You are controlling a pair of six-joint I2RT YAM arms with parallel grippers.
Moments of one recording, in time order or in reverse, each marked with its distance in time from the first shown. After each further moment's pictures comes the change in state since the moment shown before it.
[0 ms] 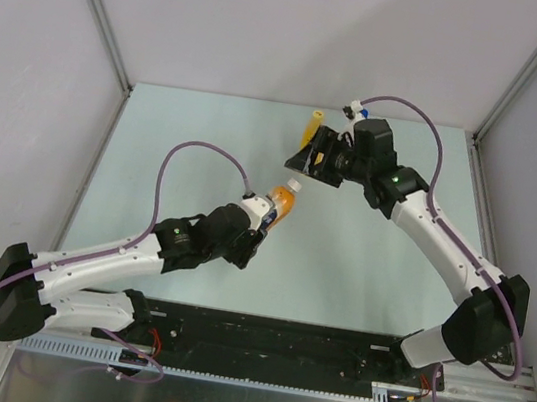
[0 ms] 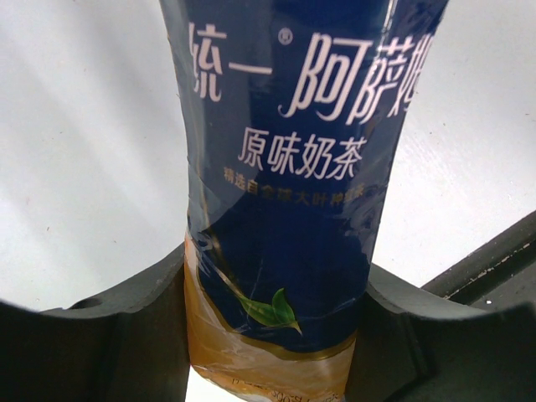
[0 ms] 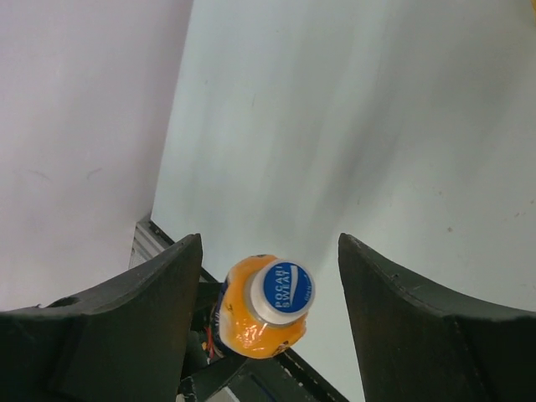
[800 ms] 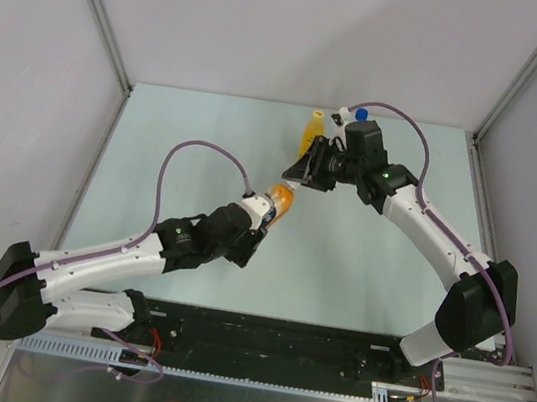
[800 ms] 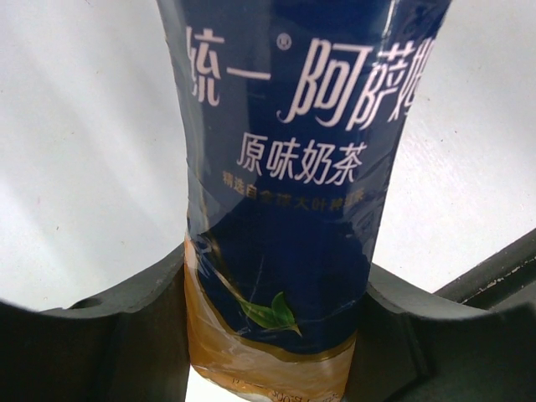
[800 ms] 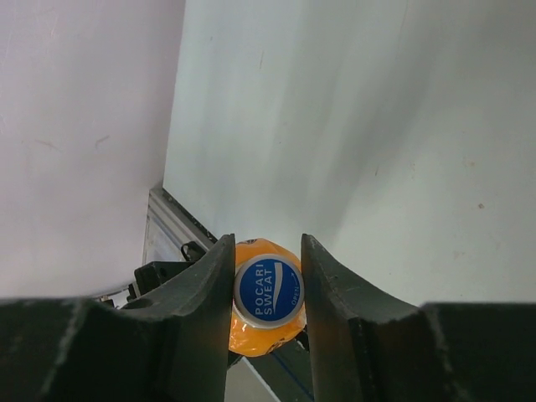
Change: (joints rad) left arm -0.002 0.010 0.000 0.006 -0.031 0.000; right arm 0.000 0.076 0.000 -0.024 -0.119 0.030
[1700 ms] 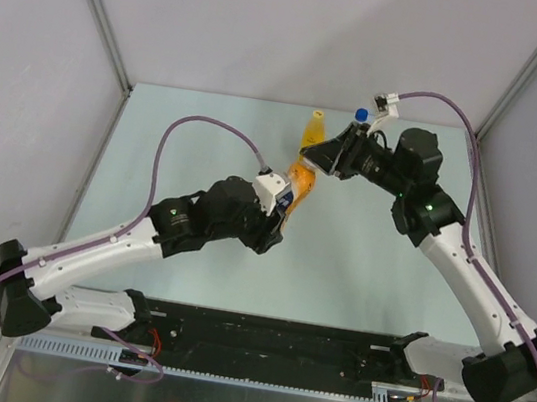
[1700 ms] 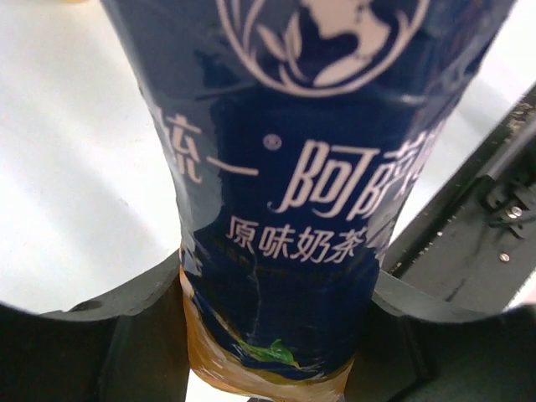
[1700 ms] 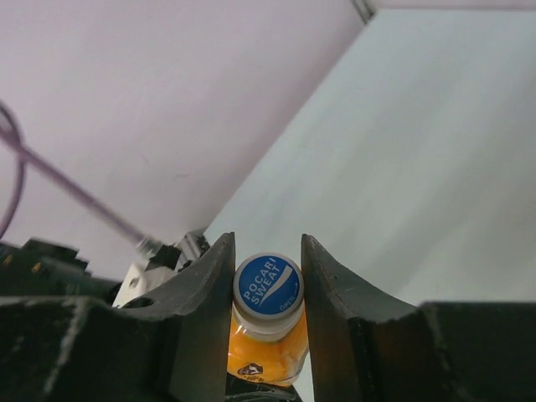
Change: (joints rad) left arm 0.002 0.050 0.265 -0.043 0.186 0.023; right arm -0.024 -0.293 -0.096 0.267 -0.018 -0.092
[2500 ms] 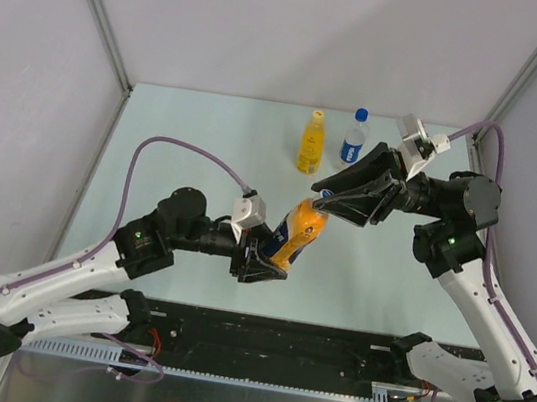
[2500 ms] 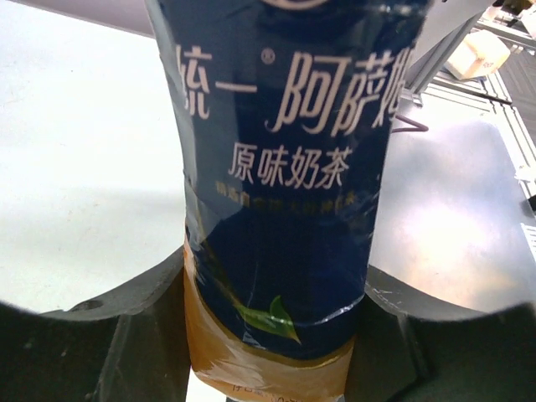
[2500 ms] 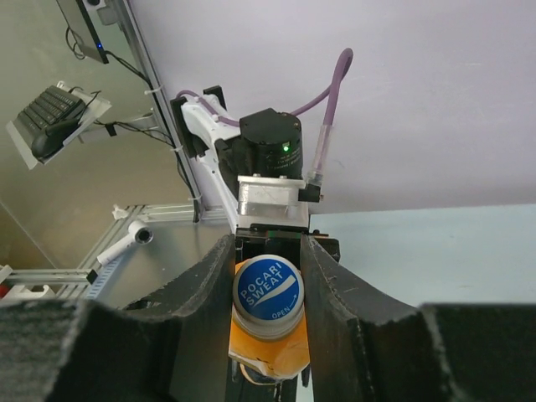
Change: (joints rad) left arm 0.006 -0.266 -0.206 0.391 0.651 0.074; right arm -0.036 -0.224 -0.138 0.603 -0.667 0.049
